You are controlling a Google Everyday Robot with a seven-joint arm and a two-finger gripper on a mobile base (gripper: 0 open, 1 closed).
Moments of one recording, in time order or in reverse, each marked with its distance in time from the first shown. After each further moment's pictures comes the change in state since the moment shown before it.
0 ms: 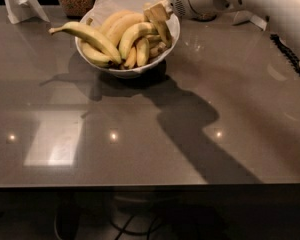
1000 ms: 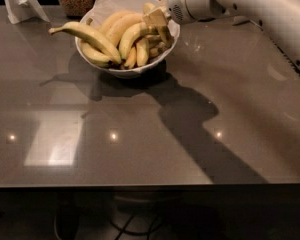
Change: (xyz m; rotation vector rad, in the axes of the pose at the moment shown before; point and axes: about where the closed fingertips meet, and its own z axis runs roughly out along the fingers) arm 0.017 0.003 0.015 -0.022 0.023 0.075
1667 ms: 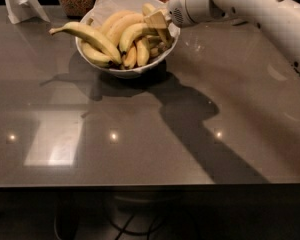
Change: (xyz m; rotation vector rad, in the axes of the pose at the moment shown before) arm 0.017 -0.002 0.005 0.001 0.036 0.038
